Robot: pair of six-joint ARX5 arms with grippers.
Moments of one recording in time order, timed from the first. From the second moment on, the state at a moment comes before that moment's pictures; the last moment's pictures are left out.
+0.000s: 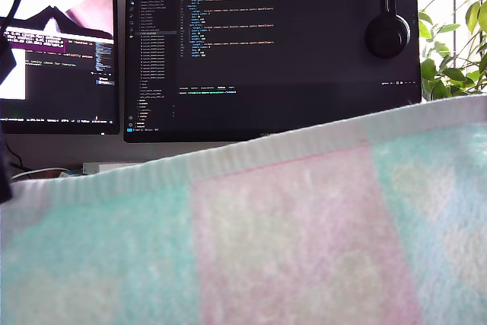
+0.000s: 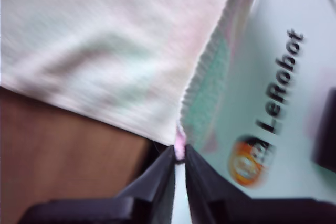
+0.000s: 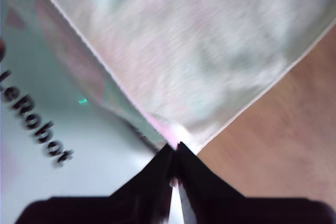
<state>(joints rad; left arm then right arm) -0.89 1.03 0.71 -0.78 0.26 0.12 1.01 0.97 0.84 -1.04 0.11 0.08</state>
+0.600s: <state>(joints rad) -0.65 1.06 0.71 -0.42 0.16 0.37 0.60 1.21 0.84 -0.67 0.05 -0.18</state>
